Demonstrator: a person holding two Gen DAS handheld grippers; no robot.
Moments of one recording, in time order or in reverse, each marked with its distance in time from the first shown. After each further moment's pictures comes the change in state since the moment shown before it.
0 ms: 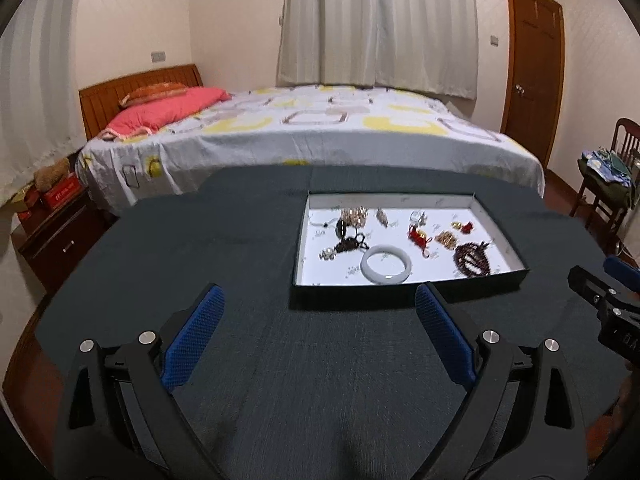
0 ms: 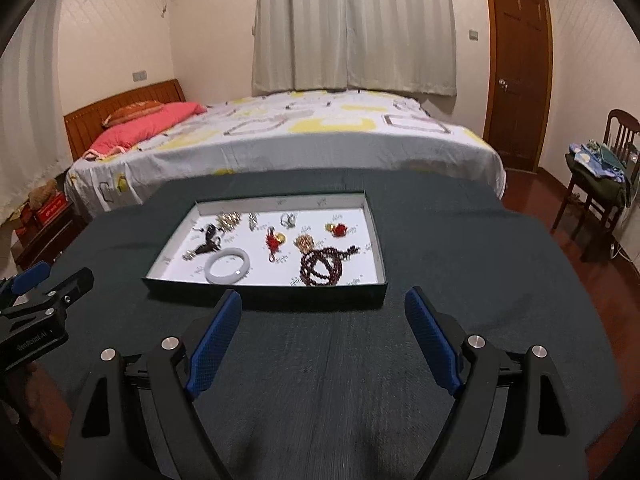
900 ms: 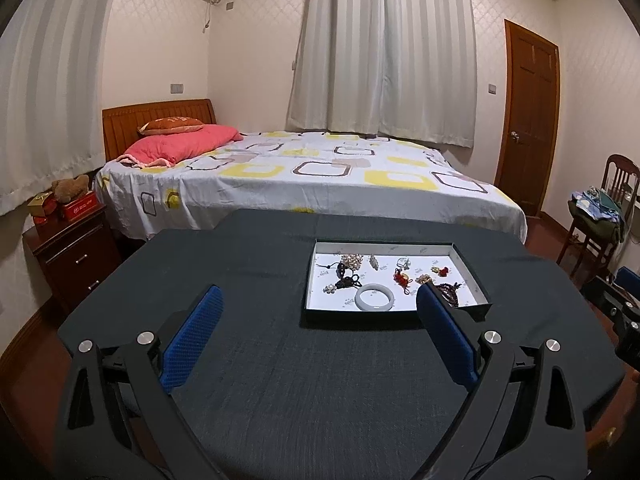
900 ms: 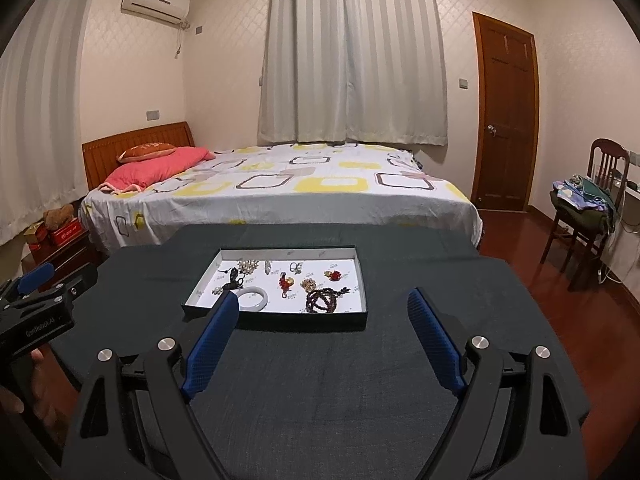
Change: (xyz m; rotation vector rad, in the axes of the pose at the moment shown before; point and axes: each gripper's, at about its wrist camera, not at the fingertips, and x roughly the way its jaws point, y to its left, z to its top) left arm -0.094 0.010 0.005 -0.057 -0.154 -0.004; right arm -0.104 0.003 0.001 -0.010 -0.167 -0.011
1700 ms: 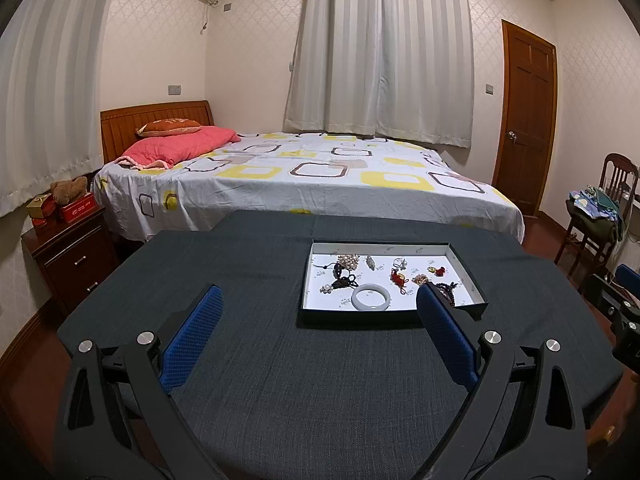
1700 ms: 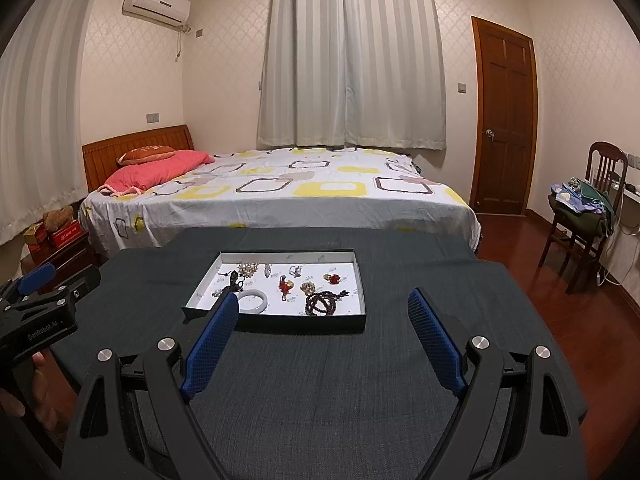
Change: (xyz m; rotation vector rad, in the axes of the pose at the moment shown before) left arm -0.004 -0.003 -0.002 0.007 -0.003 -0.009; right arm -0.003 0.004 -0.001 -0.004 -0.013 -0.003
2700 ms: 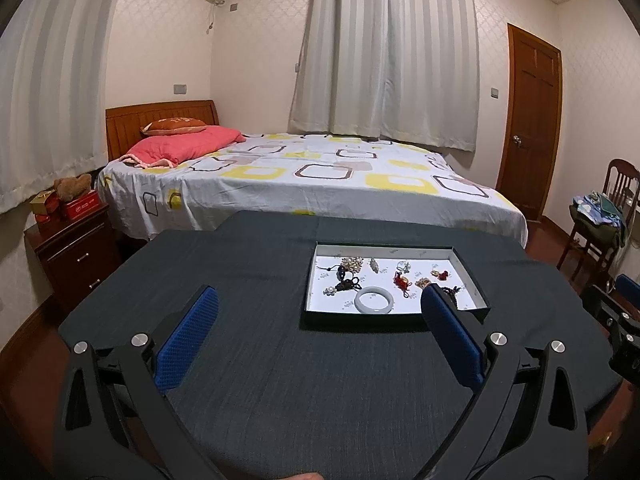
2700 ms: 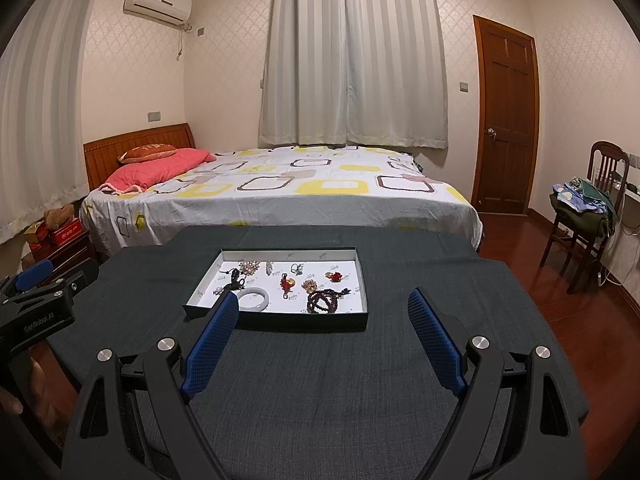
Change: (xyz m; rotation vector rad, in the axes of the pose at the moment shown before) left arm 0.000 0.006 0.002 -0.021 -0.003 0.011; right arm 0.000 0.000 -0.001 -0.001 0.002 0.002
